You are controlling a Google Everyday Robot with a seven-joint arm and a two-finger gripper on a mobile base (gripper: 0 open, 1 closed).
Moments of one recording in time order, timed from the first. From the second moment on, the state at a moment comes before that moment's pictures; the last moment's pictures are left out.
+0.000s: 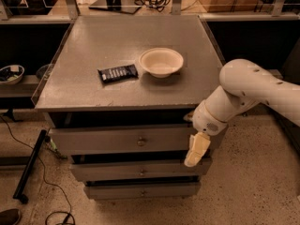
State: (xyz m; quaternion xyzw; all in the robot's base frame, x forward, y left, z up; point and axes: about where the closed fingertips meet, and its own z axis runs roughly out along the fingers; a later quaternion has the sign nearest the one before) arm 0.502 -0.120 0.697 -0.63 0.74 0.19 0.14
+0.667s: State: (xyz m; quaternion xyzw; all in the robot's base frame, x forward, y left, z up) arm 0.499 -0.120 0.692 -0.62 0.74 0.20 0.14
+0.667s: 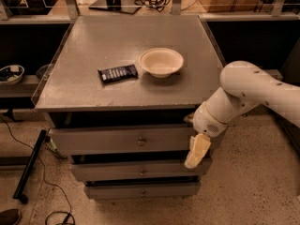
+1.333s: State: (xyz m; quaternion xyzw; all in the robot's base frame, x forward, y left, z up) arm 0.462 -0.133 0.685 -0.62 0.75 0.23 0.12
